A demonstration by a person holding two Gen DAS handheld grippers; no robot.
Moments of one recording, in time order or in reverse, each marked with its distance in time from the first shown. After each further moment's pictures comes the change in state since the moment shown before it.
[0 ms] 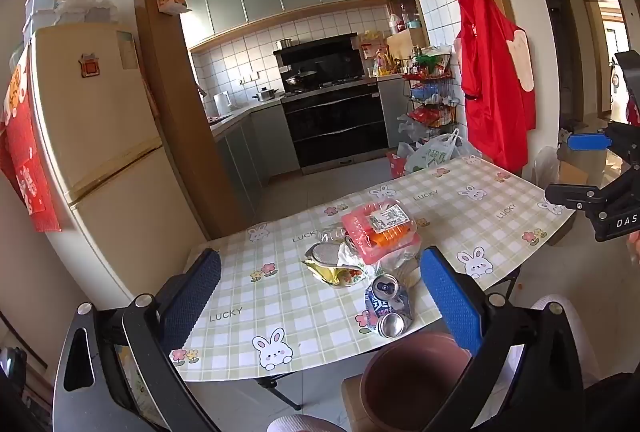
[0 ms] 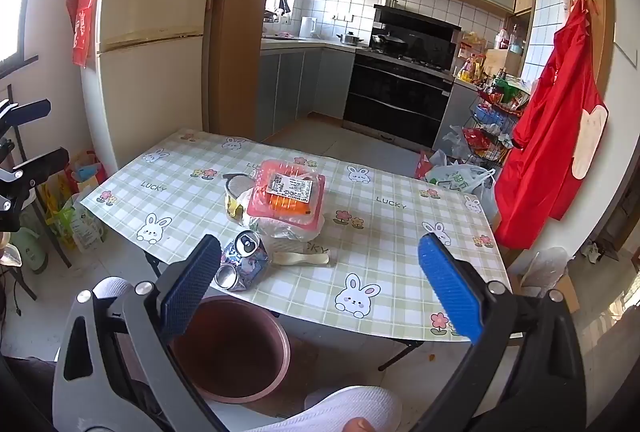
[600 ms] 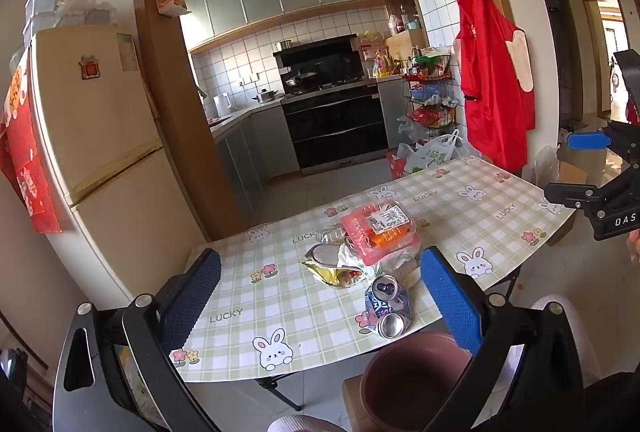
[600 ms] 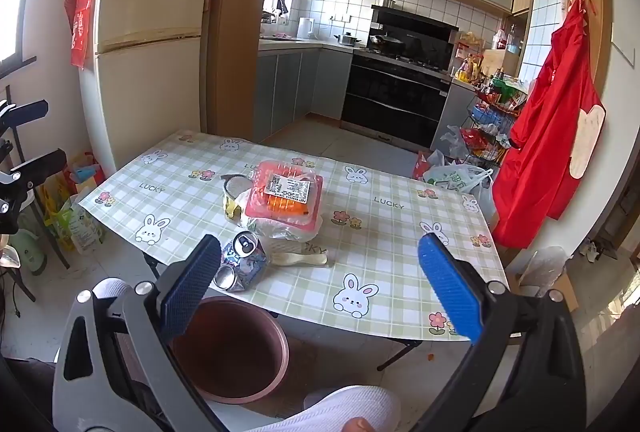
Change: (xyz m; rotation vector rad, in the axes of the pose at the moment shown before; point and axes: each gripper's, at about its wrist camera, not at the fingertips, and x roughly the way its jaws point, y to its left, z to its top) left arm 0.002 -0.005 0.000 -0.003 -0.007 0.006; right arm -0.003 -0.001 -0.001 0.003 -0.001 0.000
